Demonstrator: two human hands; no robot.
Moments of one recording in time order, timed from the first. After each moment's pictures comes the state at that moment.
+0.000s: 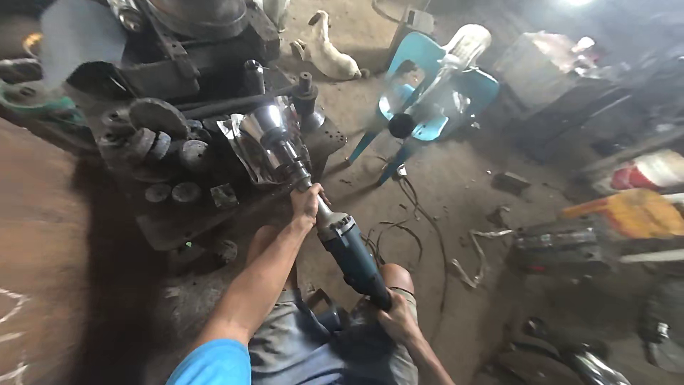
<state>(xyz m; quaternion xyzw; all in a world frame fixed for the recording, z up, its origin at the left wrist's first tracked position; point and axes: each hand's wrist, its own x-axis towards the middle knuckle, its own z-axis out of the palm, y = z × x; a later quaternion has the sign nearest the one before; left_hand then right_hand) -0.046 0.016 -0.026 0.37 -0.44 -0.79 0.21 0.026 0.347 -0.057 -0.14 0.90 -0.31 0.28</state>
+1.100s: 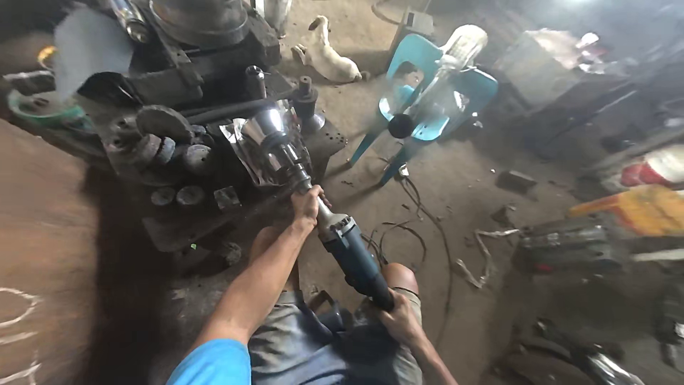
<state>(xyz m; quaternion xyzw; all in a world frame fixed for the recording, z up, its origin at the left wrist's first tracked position) -0.040 0.019 -0.027 0.37 -0.45 -0.79 0.20 0.028 0.346 -0.050 -0.15 0.90 -0.30 0.28</state>
